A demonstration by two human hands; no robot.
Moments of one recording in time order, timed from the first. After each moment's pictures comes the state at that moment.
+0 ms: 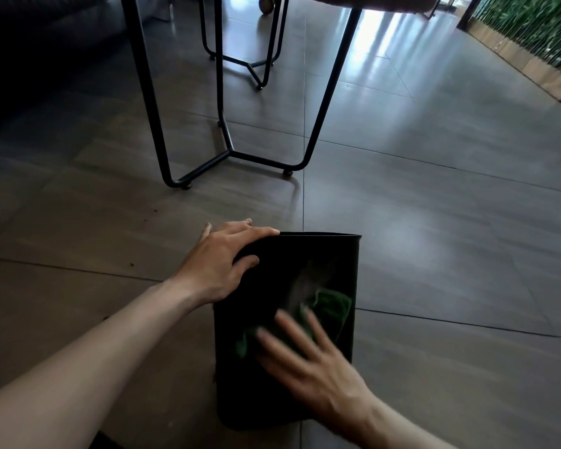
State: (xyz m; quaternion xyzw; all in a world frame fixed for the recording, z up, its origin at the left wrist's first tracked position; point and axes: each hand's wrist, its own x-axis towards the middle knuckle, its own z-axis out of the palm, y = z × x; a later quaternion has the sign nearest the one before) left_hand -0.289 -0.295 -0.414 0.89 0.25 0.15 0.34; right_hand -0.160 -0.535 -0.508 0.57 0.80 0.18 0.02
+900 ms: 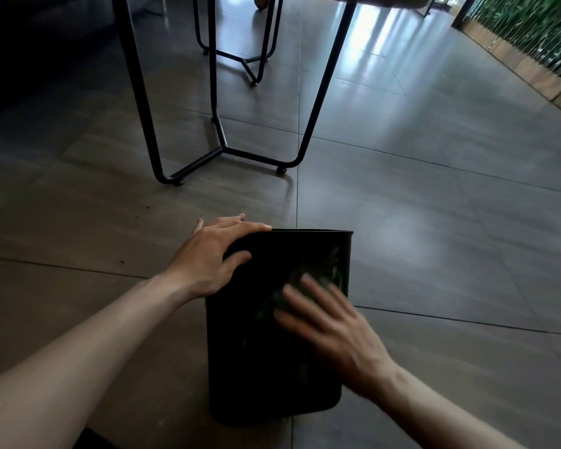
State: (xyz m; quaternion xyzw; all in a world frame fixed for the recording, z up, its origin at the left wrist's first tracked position) left_hand -0.287 -0.294 -0.412 0.89 0.25 0.15 0.34; right_hand -0.111 -0.531 -0.468 0.62 0.76 0.16 -0.04
